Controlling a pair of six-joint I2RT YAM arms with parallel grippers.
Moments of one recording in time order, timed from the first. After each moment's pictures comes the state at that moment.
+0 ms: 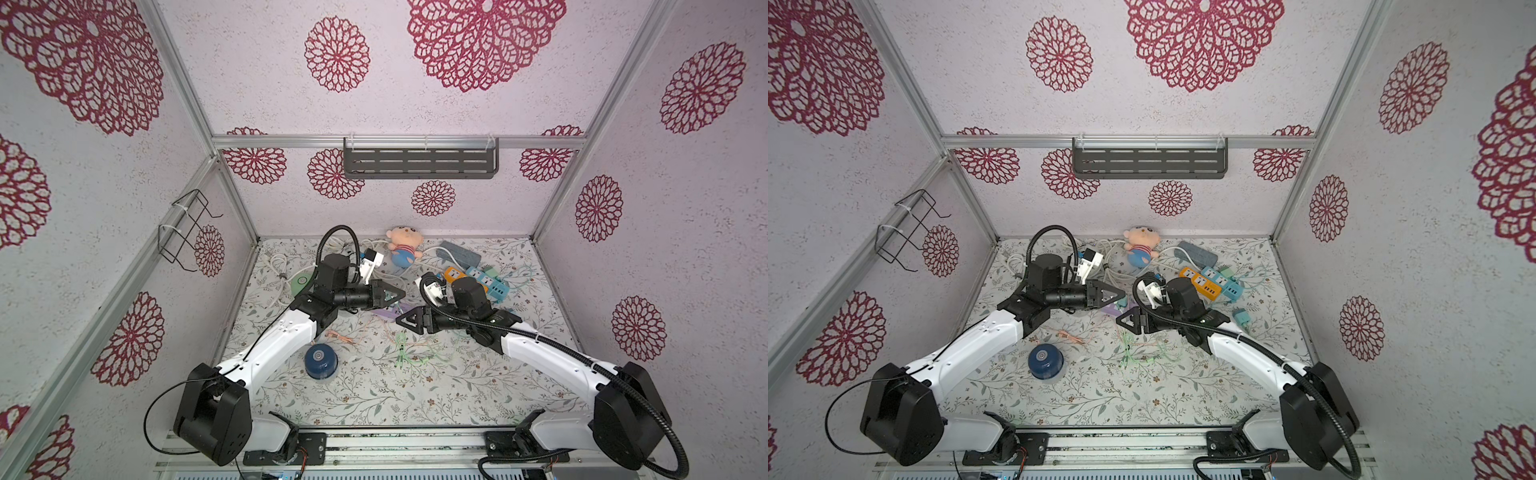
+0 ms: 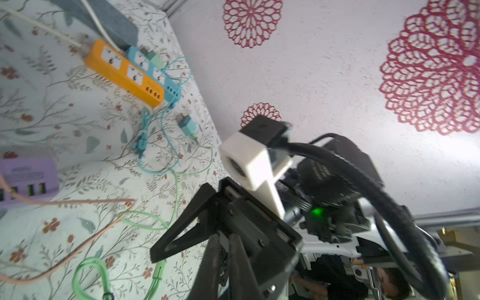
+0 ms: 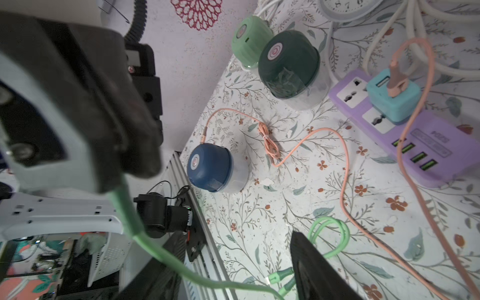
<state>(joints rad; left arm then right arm) -0.47 1.40 1.07 -0.02 0.86 -0.72 0.62 1.32 0.87 -0.03 -0.69 0.58</state>
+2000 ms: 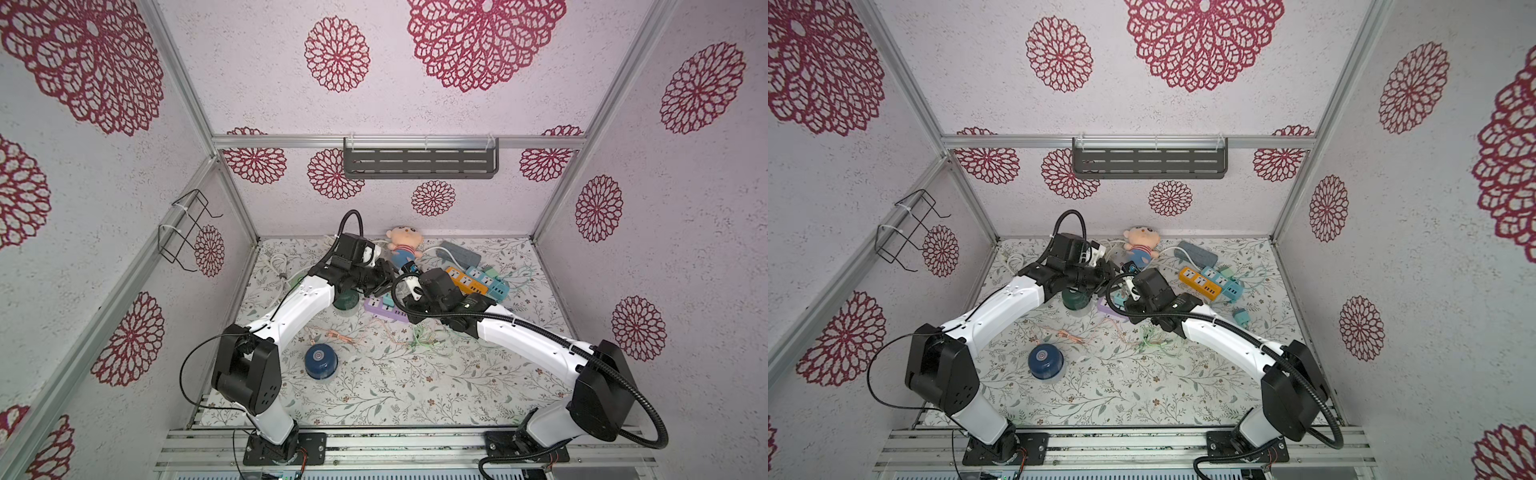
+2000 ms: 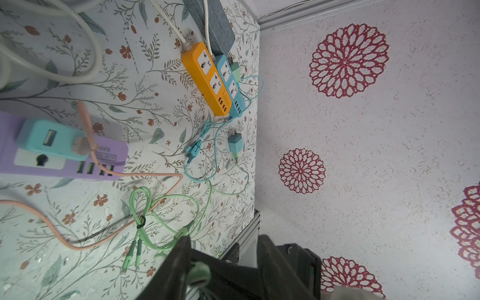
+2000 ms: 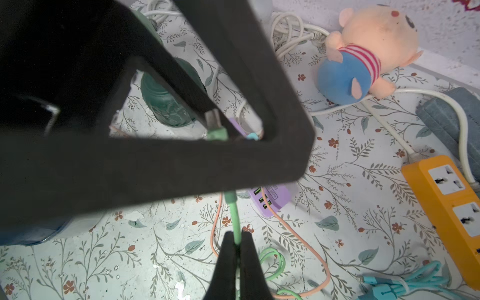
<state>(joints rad) -0.46 1.69 1.39 -0.39 0.62 -0.92 0.80 1.52 1.19 -0.39 0.08 0.15</state>
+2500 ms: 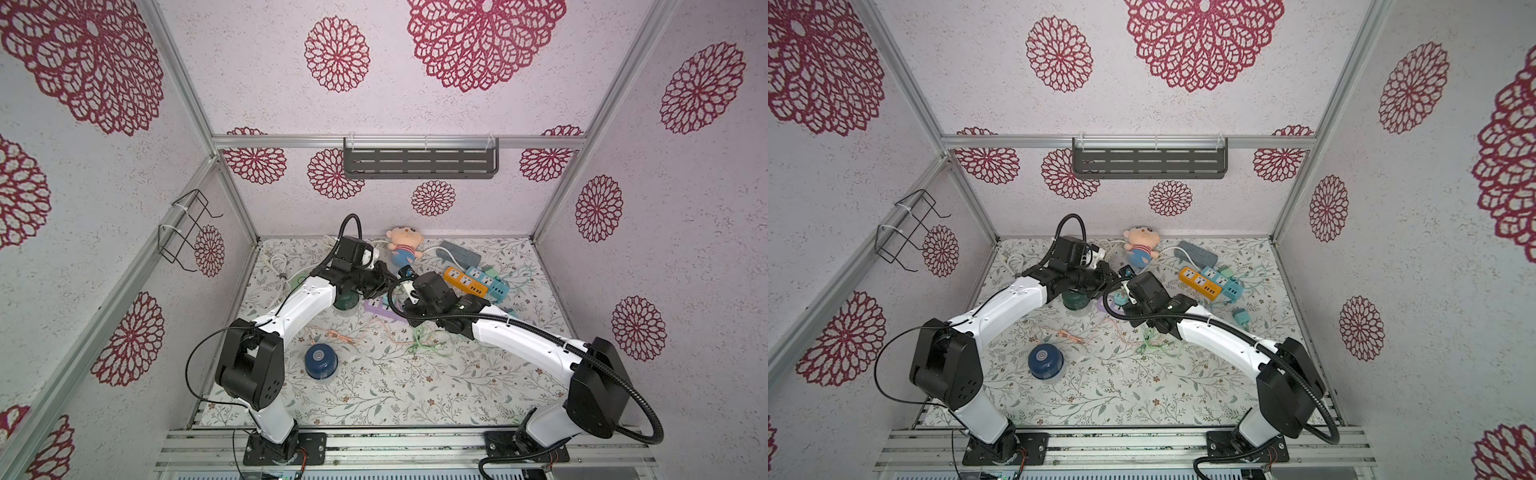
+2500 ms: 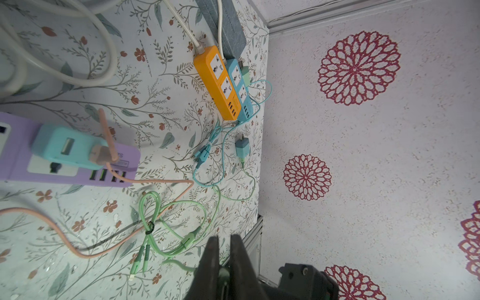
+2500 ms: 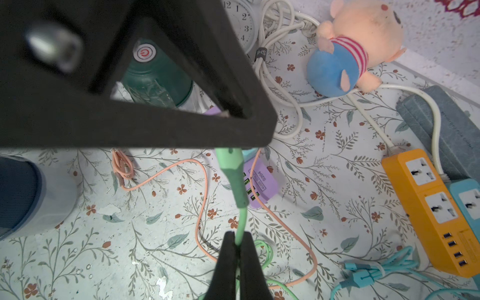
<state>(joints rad) -0.45 1.72 1.36 -0.35 0.62 -0.92 0.83 1.53 1.20 -0.43 0.16 0.12</state>
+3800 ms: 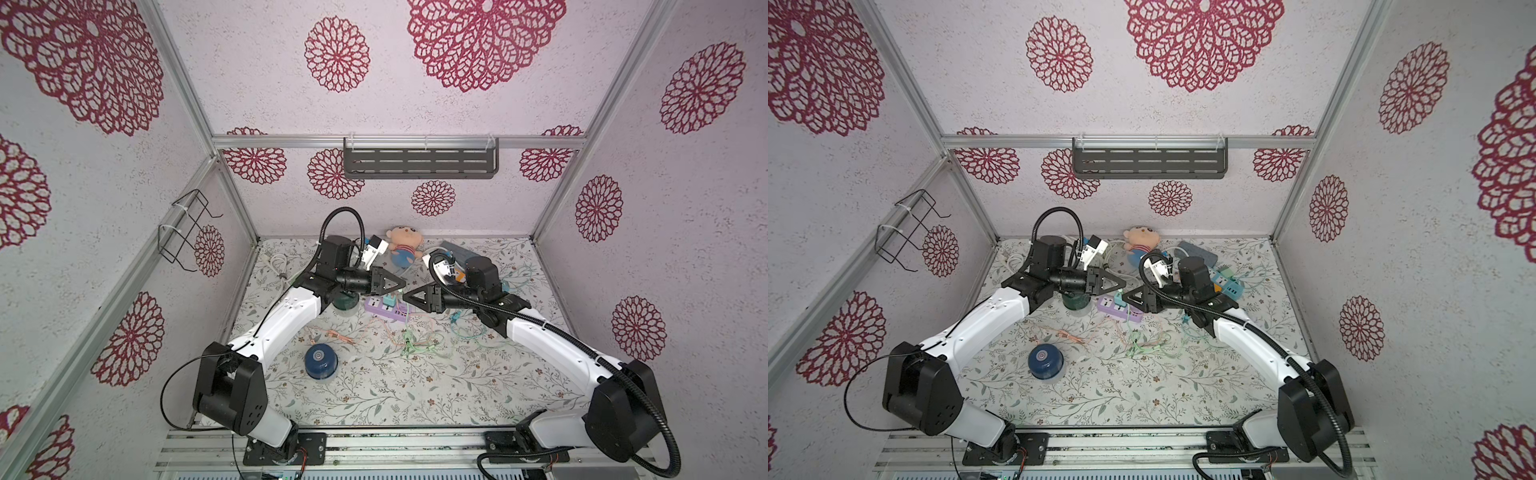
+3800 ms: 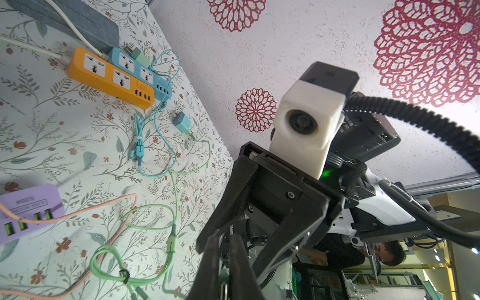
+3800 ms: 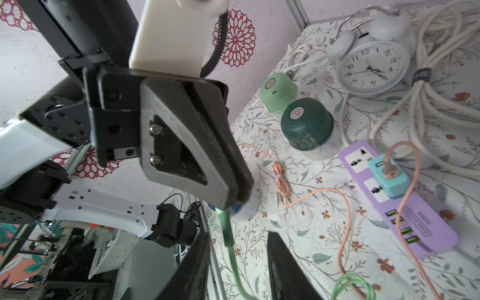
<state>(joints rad) -0.41 1.55 1.25 -0.21 0.98 -0.55 0.53 1.37 1.02 -0.01 -0.81 0.50</state>
